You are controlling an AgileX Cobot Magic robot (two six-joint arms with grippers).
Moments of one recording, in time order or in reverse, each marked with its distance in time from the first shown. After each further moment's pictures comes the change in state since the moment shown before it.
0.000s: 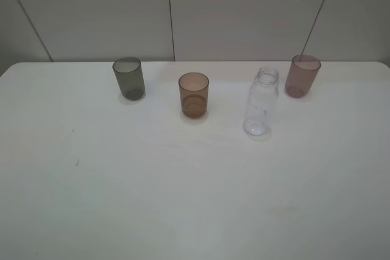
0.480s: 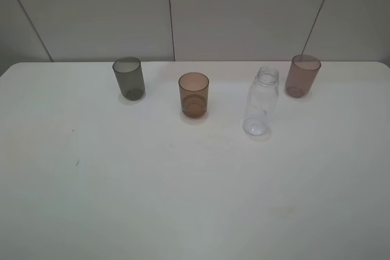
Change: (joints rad) left arm 0.000 0.000 0.000 0.000 0.000 0.000; right arm -0.011 -0.070 0.000 0.000 0.000 0.000
